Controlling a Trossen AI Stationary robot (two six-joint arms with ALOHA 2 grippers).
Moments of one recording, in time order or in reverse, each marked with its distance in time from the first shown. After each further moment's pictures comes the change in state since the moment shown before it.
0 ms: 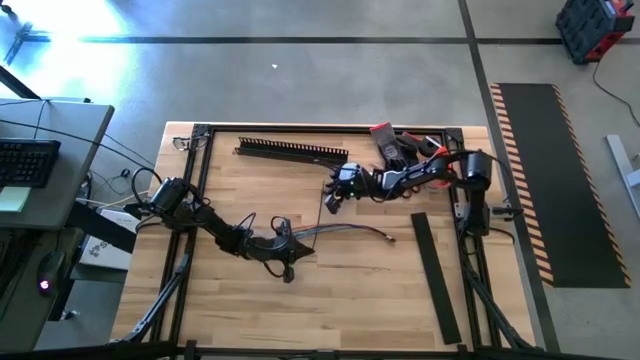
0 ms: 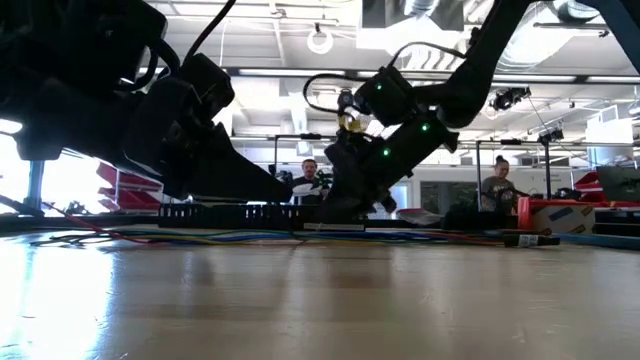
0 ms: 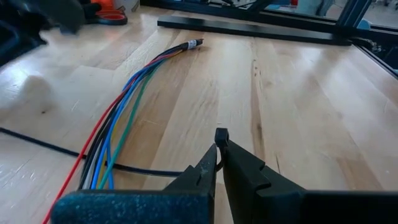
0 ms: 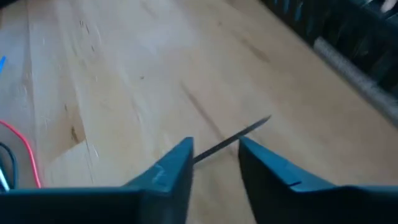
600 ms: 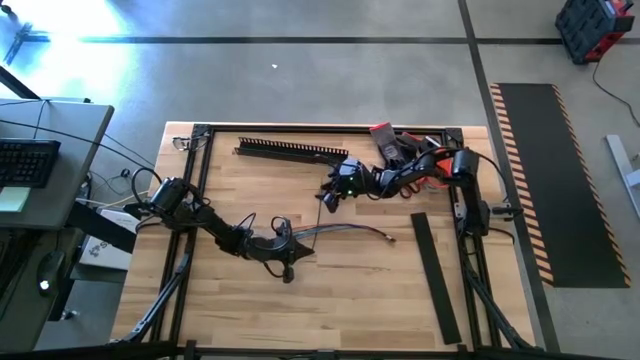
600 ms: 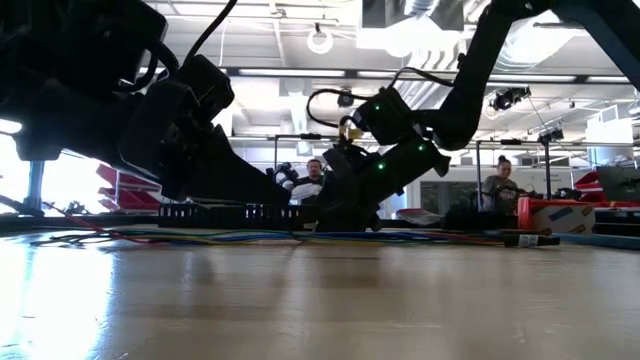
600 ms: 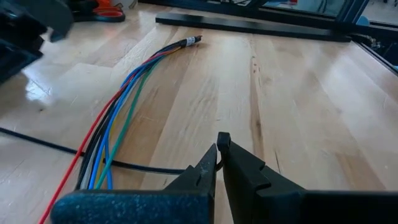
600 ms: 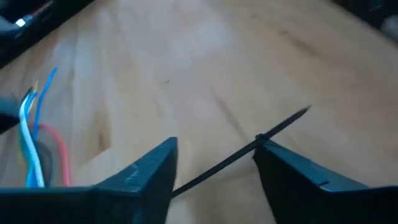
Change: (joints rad) left arm 0.000 0.000 -0.001 -0.008 0.007 0.001; right arm -0.037 0.125 0.005 0.172 -0.237 0.054
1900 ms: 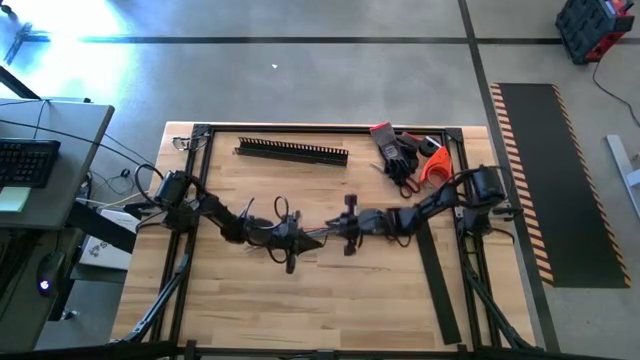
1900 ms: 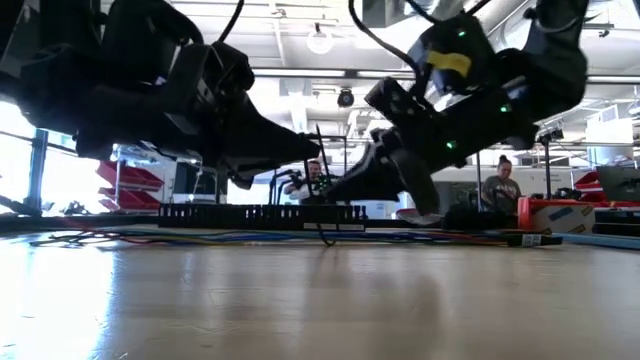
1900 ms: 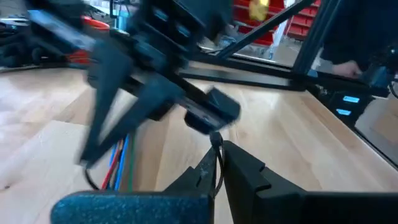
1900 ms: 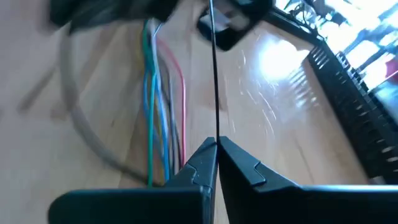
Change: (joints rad) left arm 0.146 0.000 0.001 0.197 0.264 0.055; right arm 0.398 -0.178 -0.239 0.222 0.475 -0.716
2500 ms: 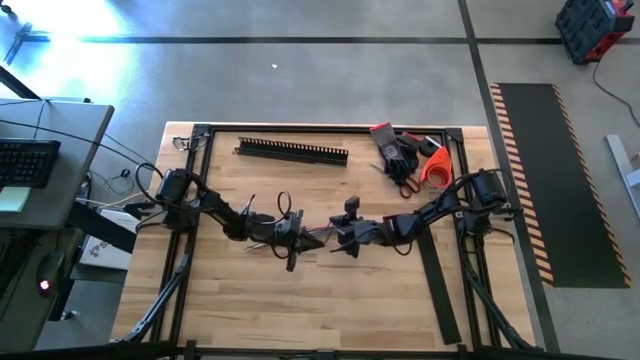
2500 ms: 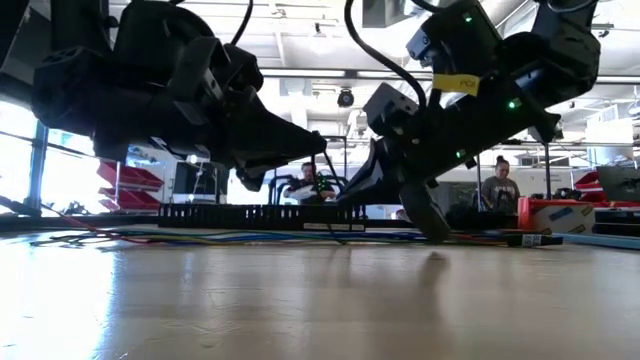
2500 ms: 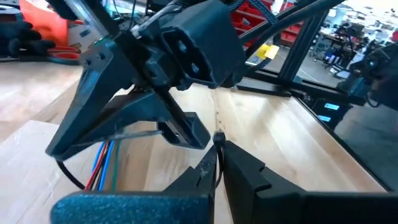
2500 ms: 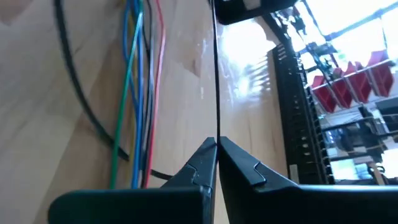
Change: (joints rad) left arm 0.041 0.000 0.017 -0.004 0.099 -0.055; right arm 0.080 0.000 0.048 -0.156 0.291 -0.273
